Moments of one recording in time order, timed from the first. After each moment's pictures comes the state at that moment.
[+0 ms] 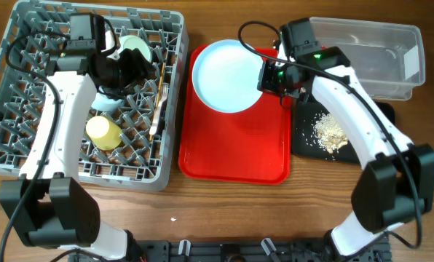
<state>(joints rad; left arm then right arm) 0.02 1.71 1.50 -0.93 0.34 -0.54 0.29 1.79 1.48 -0.83 -0.27 0.50</state>
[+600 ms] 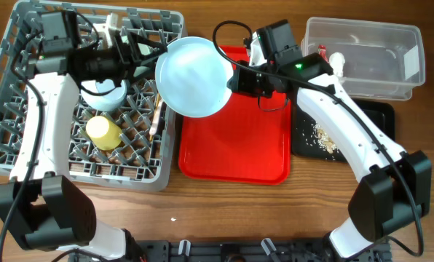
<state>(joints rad) 0.11 1.71 1.50 -0.82 1.05 -0.46 0.41 1.77 1.48 -0.70 -0.43 0.56</state>
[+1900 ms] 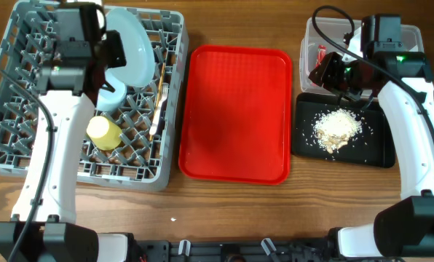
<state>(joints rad) -0.04 1.55 1.50 -0.69 -0.18 -0.09 -0.02 1.61 1.48 -1.01 -0.29 0.41</state>
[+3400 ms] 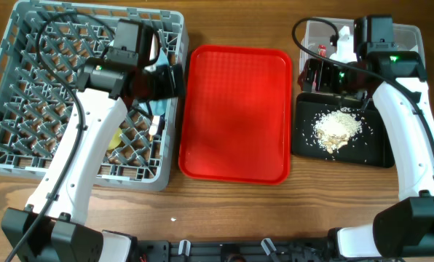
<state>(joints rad) -0.25 1.58 1.50 -1.02 0.08 -0.42 0.01 1.61 1.48 -1.05 -0.21 0.15</state>
